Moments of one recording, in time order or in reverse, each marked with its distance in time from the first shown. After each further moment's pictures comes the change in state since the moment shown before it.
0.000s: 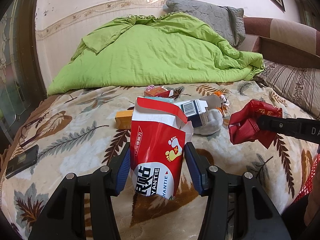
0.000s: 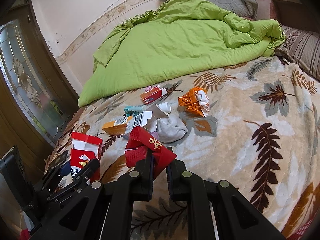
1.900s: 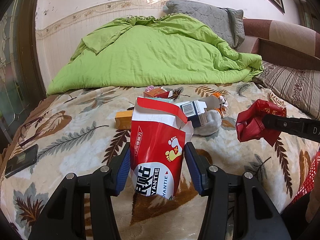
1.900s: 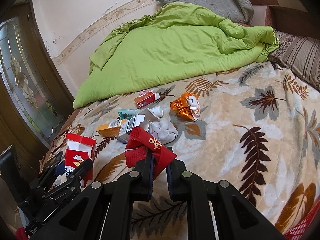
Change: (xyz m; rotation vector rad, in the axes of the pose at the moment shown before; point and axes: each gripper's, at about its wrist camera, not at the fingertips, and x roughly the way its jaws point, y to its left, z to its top) left arm -0.005 -0.002 0.000 -0.004 -0.003 -0.002; right arm -0.012 -0.001 0.000 -0.016 -0.032 -0.047
